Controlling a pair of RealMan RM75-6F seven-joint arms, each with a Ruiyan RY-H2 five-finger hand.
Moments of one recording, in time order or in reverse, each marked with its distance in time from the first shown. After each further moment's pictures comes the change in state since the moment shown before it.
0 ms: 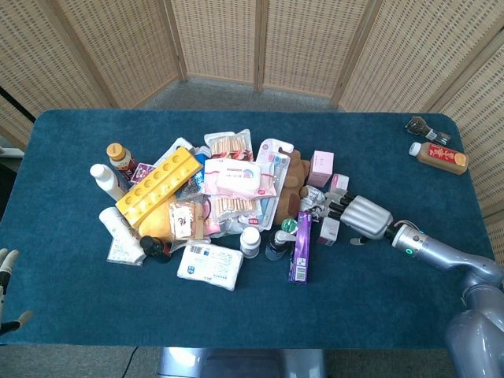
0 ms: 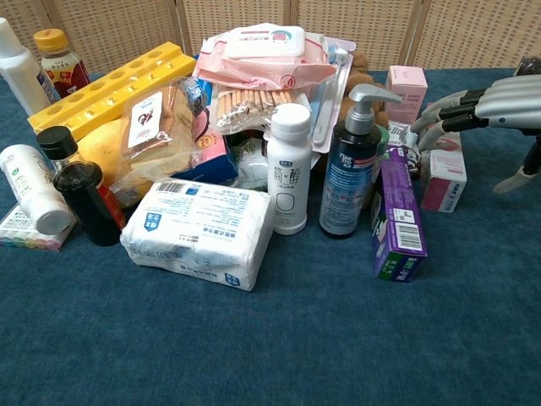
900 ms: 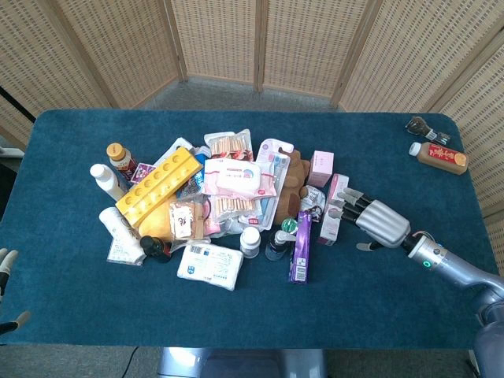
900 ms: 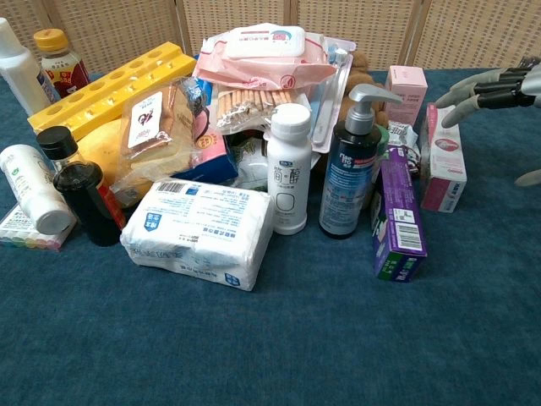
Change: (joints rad) left arm -0.003 0.013 0.011 0.042 0.037 -0.010 -0.065; right arm -0.084 0.094 0.110 -0.172 0.009 0.108 -0.052
